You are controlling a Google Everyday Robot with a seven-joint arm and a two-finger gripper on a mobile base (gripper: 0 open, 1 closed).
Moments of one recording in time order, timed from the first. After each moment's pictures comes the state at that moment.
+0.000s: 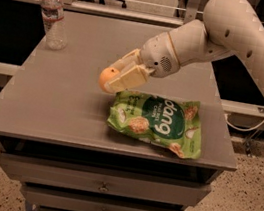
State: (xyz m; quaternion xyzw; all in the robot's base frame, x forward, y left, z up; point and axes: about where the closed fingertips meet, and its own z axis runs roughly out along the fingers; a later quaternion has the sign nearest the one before) arm 0.542 0.033 0.902 -0.62 0.62 0.37 0.30
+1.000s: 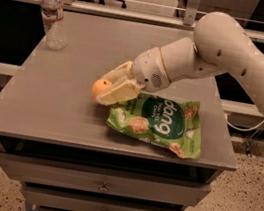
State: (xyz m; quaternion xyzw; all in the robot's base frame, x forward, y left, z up) arm 0.527 0.048 0.876 -0.62 0.62 0.36 0.32
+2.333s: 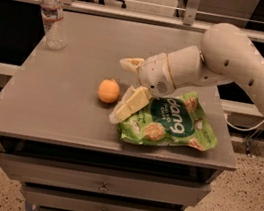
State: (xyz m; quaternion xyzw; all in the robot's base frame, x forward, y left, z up) arm 0.535 0.034 0.866 -0.63 0.61 0.33 0.36
